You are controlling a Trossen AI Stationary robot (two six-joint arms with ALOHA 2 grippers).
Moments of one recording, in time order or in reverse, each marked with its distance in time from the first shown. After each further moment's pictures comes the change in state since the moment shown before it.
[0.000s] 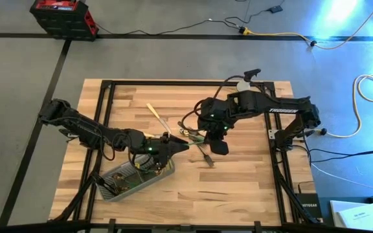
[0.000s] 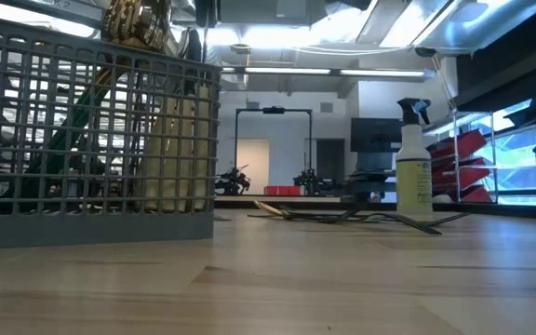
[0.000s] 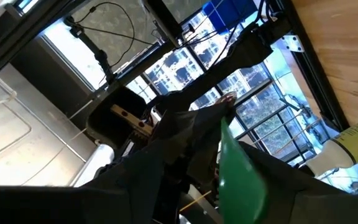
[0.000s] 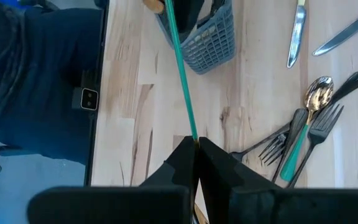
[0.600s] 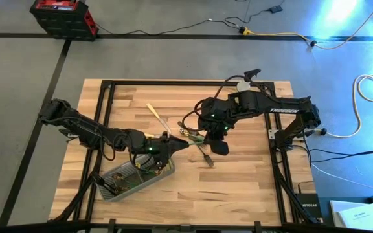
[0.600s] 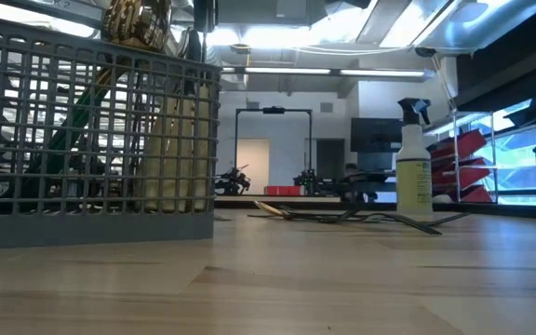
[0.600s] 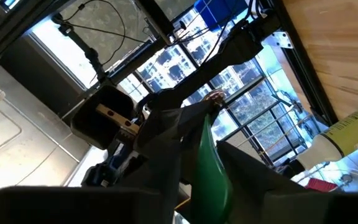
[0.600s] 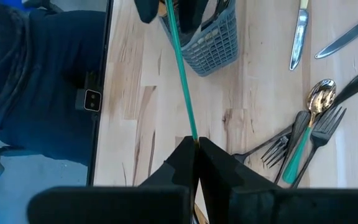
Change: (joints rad) left arm 0.000 0.000 0.000 -0.021 -0.031 0.000; right arm -0.002 -0.003 0.000 0.006 -0.004 0.002
